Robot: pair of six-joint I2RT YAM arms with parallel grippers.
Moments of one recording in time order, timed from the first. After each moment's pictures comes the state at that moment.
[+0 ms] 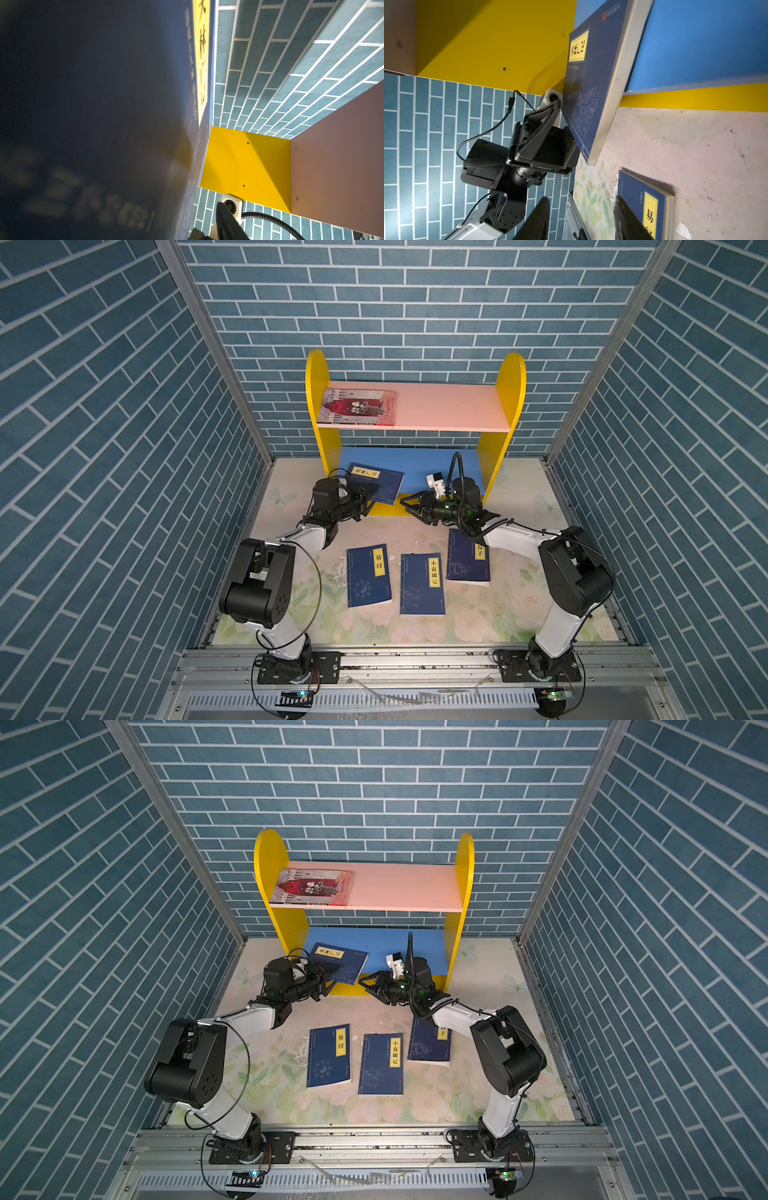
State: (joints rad) left arm -0.21 1.66 0.88 0.48 0.57 -1.46; right arm 0.61 1.80 1.08 0.42 -0.67 1.13
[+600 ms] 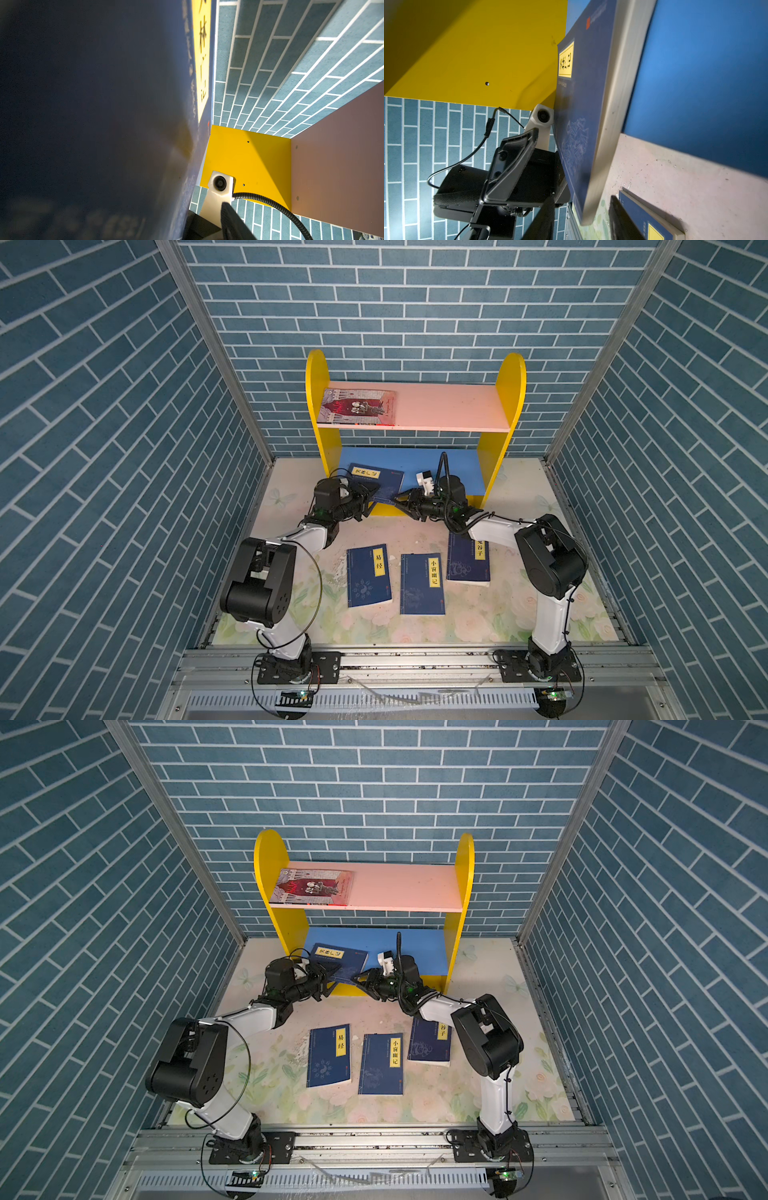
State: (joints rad) left arm -0.22 1.67 0.88 0.49 0.57 -1.47; right arm 0.63 1.96 1.20 0.49 -0.64 1.18
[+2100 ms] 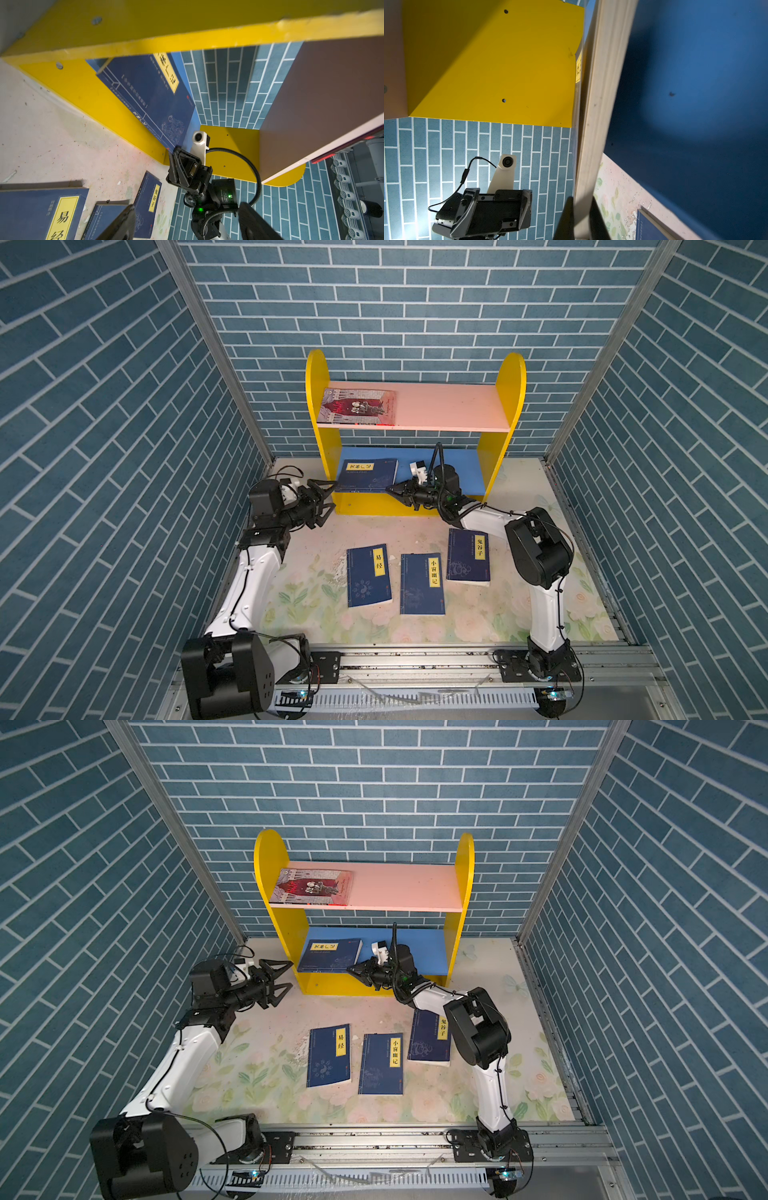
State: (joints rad) left arm 0.14 1.17 0.88 -0.10 0.79 -1.23; right arm 0.61 2.07 1.38 0.48 -0.70 1.23
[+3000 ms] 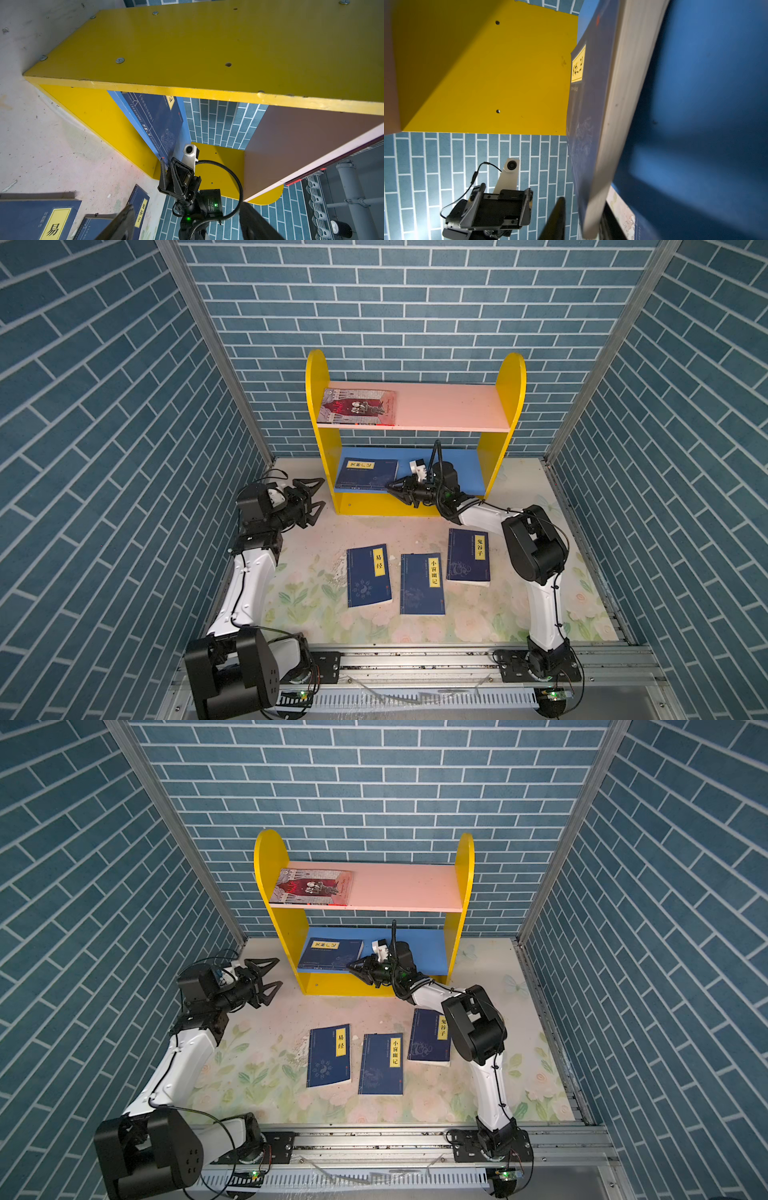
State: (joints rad) left arm 0.21 1.17 0.84 0.00 0.80 -1.34; right arm 0.60 2.12 1.45 0.43 -0.71 1.23
